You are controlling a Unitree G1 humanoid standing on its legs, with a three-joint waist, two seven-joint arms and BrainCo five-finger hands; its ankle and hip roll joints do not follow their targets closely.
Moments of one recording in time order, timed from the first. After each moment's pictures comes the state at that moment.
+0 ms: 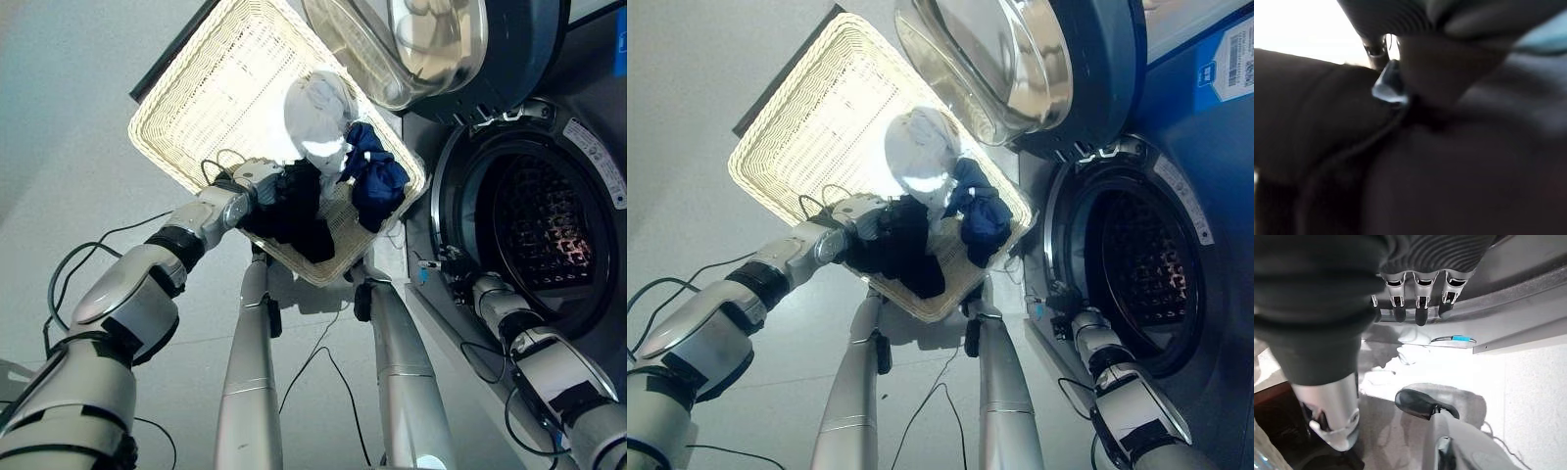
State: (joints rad) left arm -1.16 0.60 -0.94 0.99 0.49 -0.13 0.01; right arm -0.76 -0.47 0.37 1.22 0.46 0.00 0.05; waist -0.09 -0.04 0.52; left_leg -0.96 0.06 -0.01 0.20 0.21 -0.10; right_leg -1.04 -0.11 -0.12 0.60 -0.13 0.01
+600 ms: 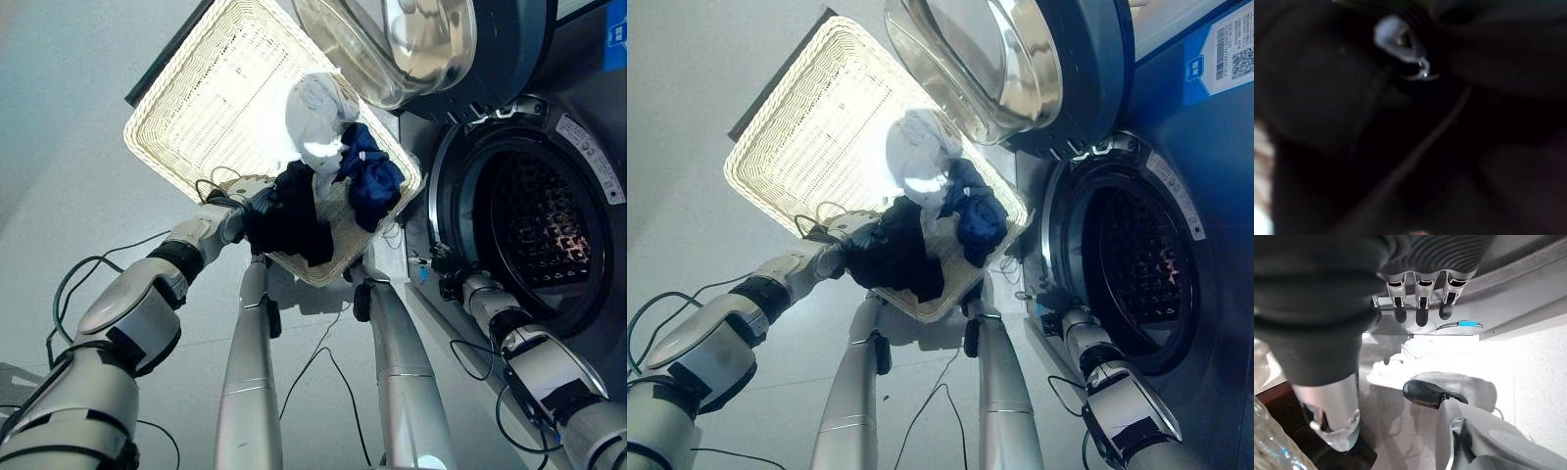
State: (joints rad) left arm -1.03 0.57 -0.76 1.01 0.14 -0.14 0.08; right arm -0.75 -0.45 0.36 1.21 0.62 -0.03 0.06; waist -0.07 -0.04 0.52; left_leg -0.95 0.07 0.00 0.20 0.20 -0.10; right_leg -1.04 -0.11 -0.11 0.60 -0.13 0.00
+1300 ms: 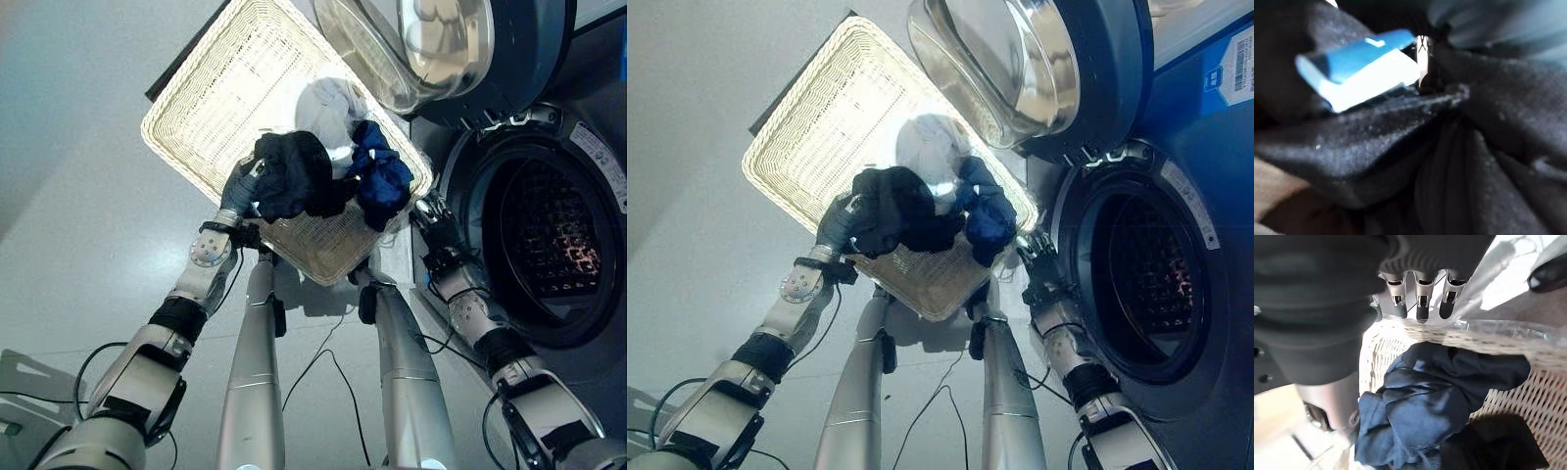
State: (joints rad) left arm -0.69 0.45 -0.34 0.55 -0.57 -0.46 -0.04; right arm -0.51 -0.36 0.22 0.52 1.03 -0.23 -0.05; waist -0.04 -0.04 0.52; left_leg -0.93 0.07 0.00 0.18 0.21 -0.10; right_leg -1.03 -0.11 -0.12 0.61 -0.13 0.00
